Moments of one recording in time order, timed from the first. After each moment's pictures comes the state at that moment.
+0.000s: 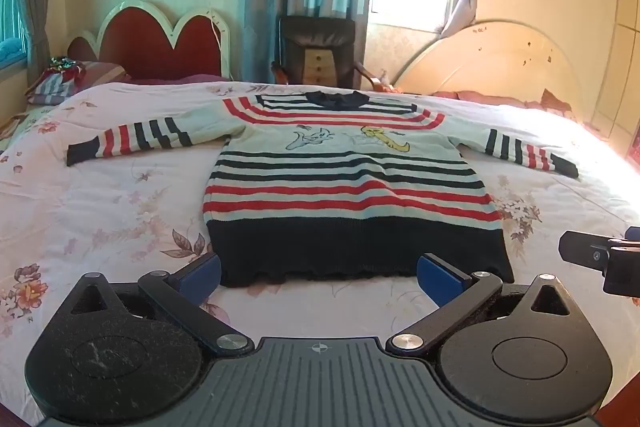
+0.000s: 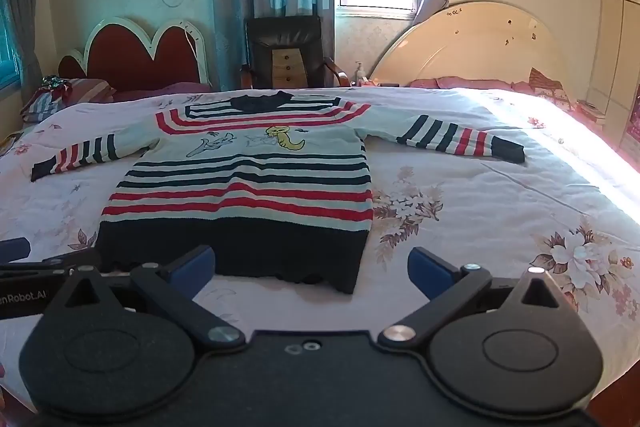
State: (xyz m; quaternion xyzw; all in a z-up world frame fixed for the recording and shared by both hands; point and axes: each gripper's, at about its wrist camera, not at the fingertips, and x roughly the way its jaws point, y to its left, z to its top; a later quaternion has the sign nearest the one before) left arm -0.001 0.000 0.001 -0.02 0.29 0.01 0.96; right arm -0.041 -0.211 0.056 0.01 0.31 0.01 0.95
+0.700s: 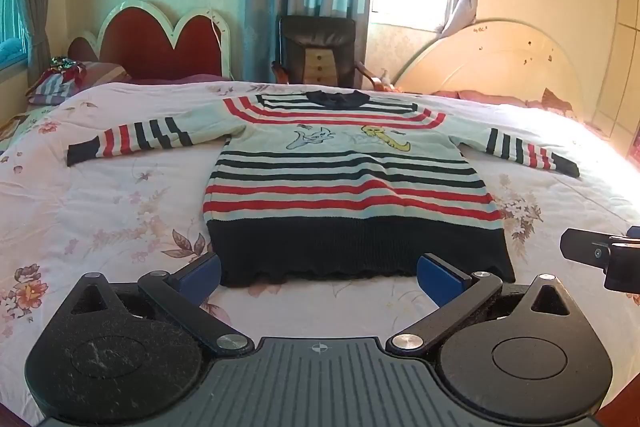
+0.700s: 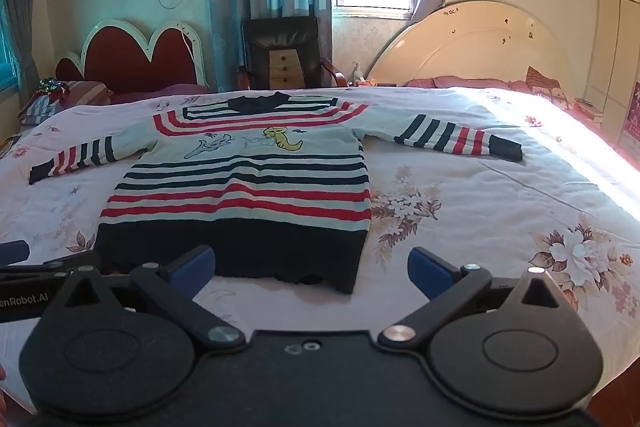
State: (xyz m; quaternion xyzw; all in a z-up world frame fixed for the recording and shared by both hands) left arm 0.001 0.000 0.004 -0.02 0.30 0.01 0.95; right arm -0.042 -0.211 0.055 0.01 0.31 0.01 0.95
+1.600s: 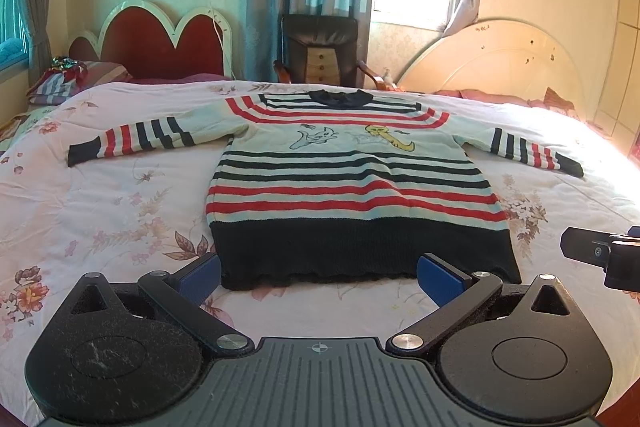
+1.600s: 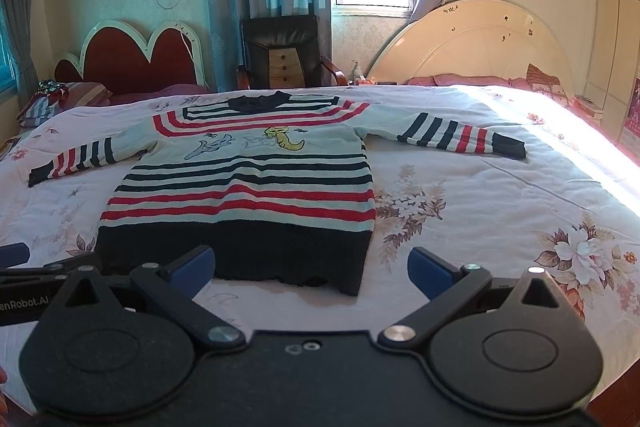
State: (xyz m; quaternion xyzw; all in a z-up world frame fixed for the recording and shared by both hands) left arm 0.002 0.000 -0.001 -0.02 0.30 0.01 0.95; right arm -0.039 -0.208 0.054 0.01 0.31 0.01 0.95
